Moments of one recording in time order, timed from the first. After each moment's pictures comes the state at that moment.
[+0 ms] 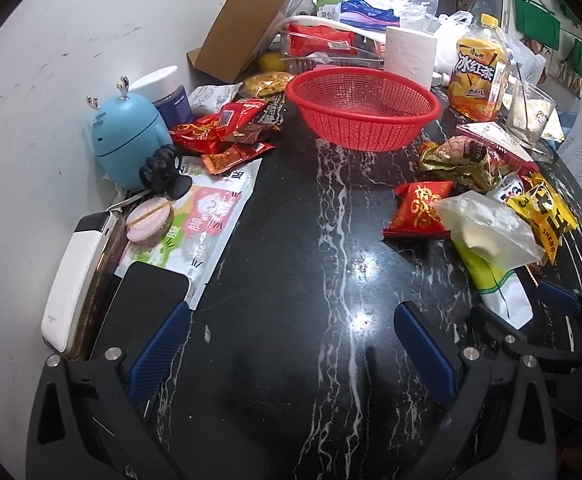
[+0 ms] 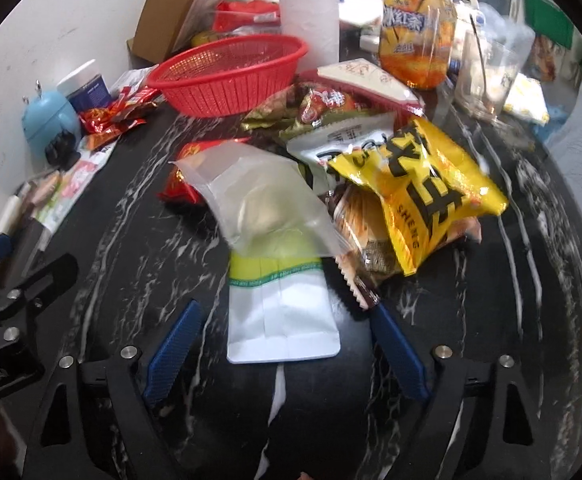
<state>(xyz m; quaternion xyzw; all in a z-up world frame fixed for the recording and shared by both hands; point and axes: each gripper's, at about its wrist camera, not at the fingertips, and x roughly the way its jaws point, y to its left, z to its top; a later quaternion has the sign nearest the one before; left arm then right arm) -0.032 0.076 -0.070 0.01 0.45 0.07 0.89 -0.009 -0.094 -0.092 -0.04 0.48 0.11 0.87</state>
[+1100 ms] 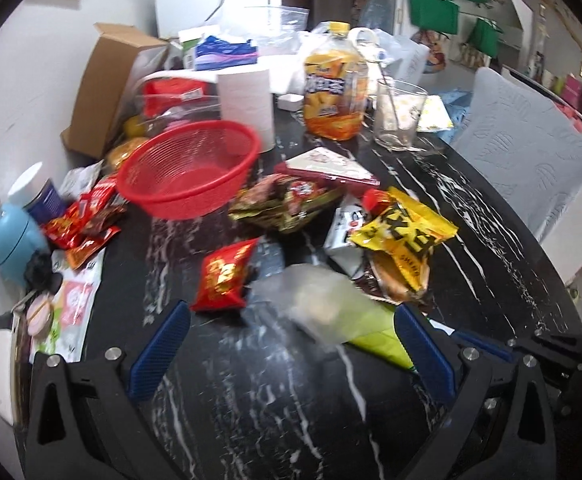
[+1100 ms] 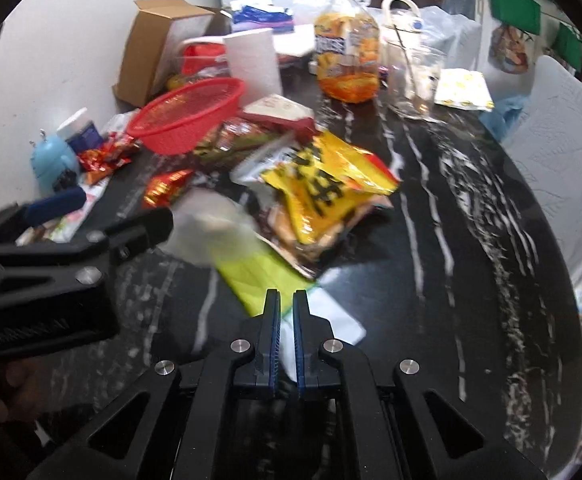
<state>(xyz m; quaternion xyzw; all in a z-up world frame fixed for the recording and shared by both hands) -0.013 -0.041 -0.037 0.05 0.41 -0.11 0.91 -0.049 -0.171 -0.058 0.01 0.46 0.09 0.89</state>
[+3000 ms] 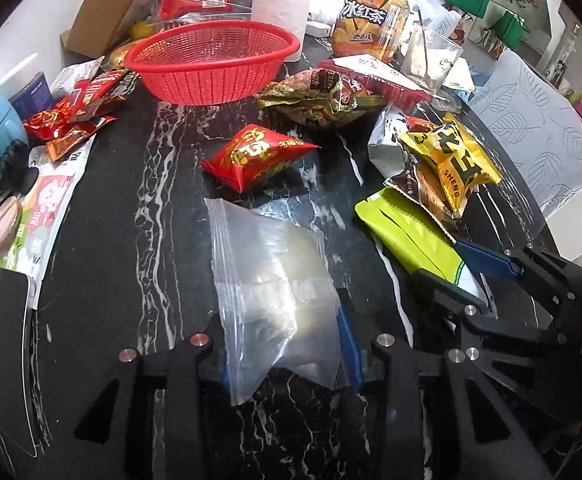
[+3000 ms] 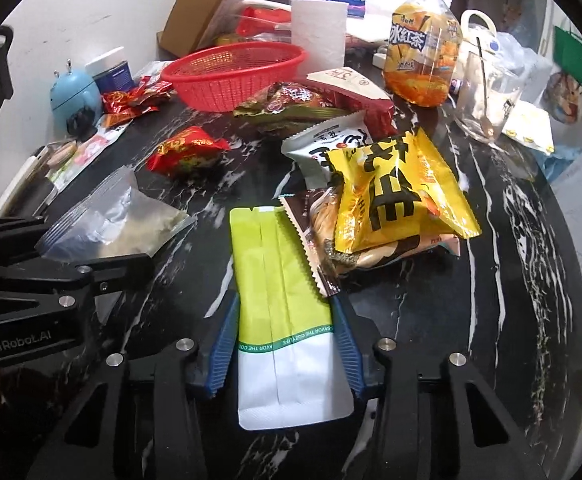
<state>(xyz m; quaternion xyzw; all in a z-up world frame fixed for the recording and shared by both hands) -0.019 0.008 -0.088 -0.02 0.51 -0.10 0.85 -0.023 -0.135 -0.089 -0.09 0.46 0.16 0.87</state>
